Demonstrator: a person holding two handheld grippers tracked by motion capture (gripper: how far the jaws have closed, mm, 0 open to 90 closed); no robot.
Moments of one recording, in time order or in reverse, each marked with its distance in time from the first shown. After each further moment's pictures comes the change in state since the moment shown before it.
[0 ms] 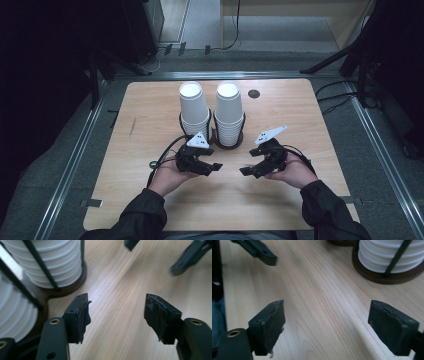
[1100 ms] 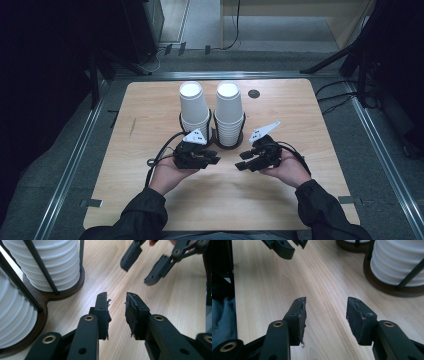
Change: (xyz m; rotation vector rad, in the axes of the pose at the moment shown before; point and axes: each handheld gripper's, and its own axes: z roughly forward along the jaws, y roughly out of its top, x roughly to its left) left arm 0.001 0.007 -0.013 -0.004 -0.016 -0.016; right arm 0.003 0.017 0.004 0.012 0.058 -0.044
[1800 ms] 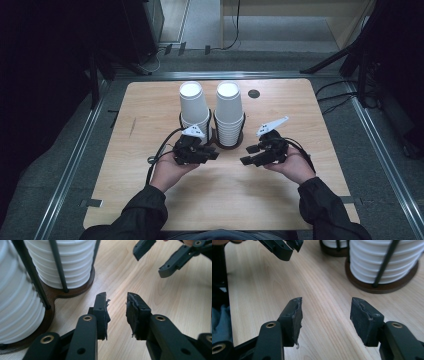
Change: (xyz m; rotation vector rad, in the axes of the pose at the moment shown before) left arm 0.018 0.002 0.006 -0.015 0.004 -0.112; right arm -0.014 -0.002 -0.016 -0.031 -0.040 0.072
